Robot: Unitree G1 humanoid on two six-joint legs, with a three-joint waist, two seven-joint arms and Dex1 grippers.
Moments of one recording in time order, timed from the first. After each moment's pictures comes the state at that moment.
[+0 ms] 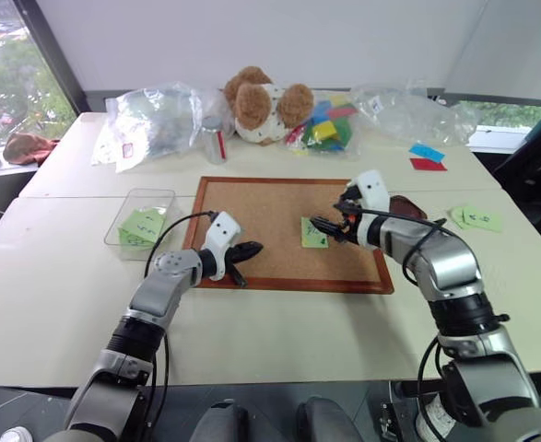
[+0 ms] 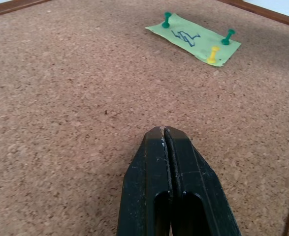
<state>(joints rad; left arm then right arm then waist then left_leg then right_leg) -0.52 0.34 -0.17 0.25 -0.20 0.32 -0.74 -0.67 -0.46 0.11 0.07 0.25 0.79 0.48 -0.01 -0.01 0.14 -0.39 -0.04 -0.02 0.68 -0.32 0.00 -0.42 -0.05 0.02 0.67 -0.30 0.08</state>
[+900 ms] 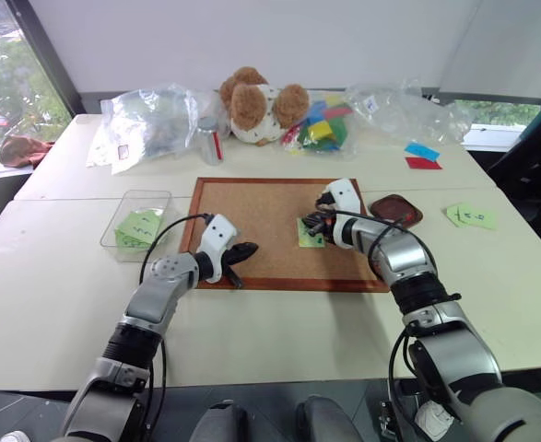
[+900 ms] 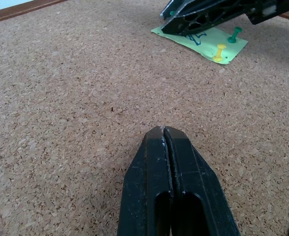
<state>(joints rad) -0.47 0.35 -0.16 0.20 -0.19 0.32 -0.71 -0.80 -0.33 0.14 0.51 0.12 0.53 0.54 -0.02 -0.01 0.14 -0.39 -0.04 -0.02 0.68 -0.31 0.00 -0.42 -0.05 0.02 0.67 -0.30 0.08</state>
